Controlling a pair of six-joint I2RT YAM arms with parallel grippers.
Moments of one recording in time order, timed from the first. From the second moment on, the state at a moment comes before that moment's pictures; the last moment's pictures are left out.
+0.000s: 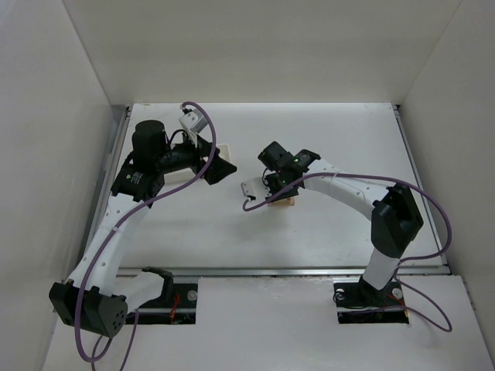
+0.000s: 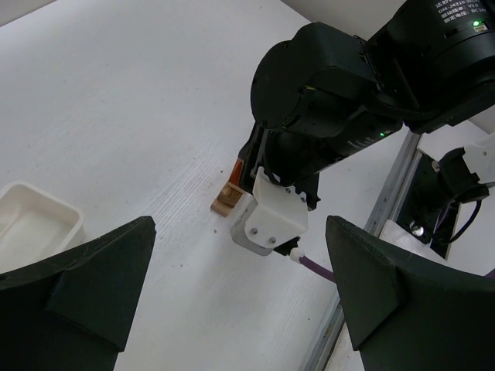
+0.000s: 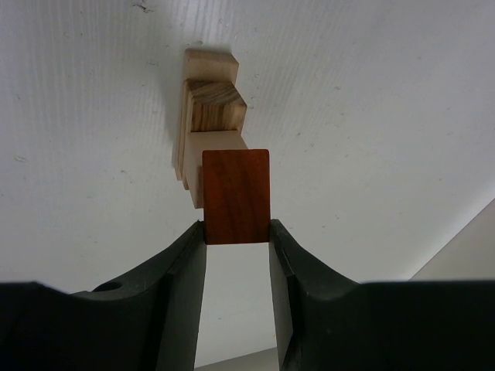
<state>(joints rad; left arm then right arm) -0.27 1.09 1.16 -0.40 0.78 -0.05 0.77 1.76 1.44 -0.90 0.07 -1.12</state>
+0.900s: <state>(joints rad) -0.26 1.09 1.16 -0.39 0.78 -0.05 0.77 1.76 1.44 -0.89 0.08 -1.11</state>
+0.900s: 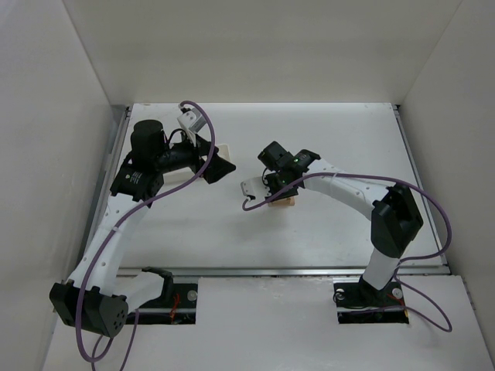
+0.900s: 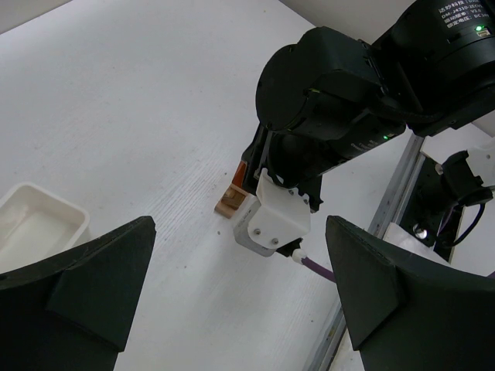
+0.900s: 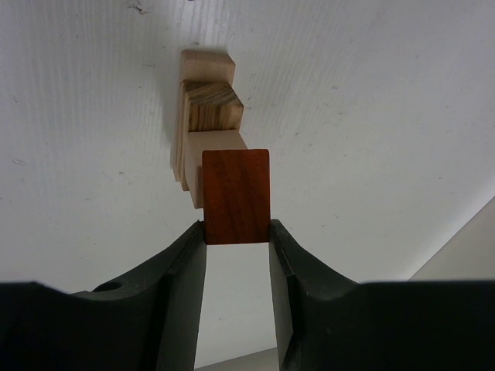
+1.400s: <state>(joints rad) -0.26 1.09 1.16 -0.39 0.78 -0.05 0.77 1.76 1.44 -0.89 0.08 -1.11</state>
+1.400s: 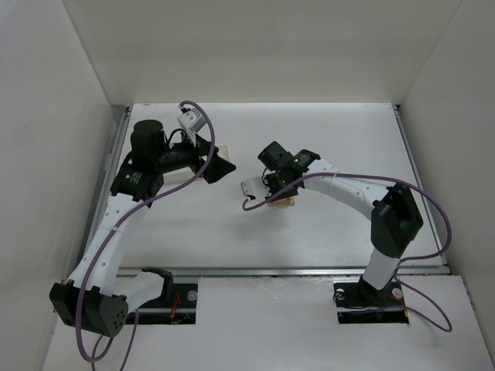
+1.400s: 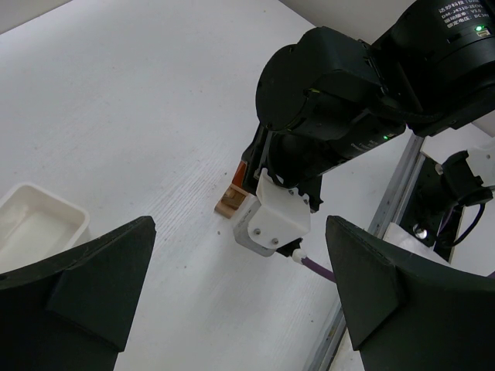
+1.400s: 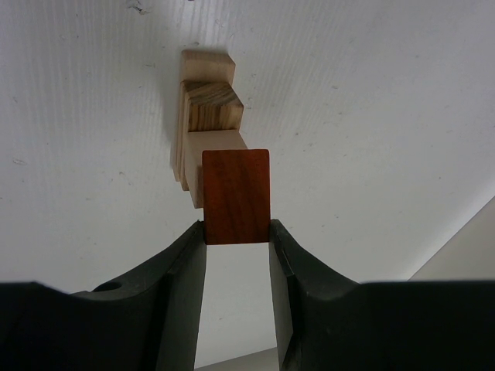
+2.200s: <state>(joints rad) -0.26 1.09 1.16 -0.39 0.79 -0.06 0.77 1.76 1.45 -0.89 0.07 -1.10</state>
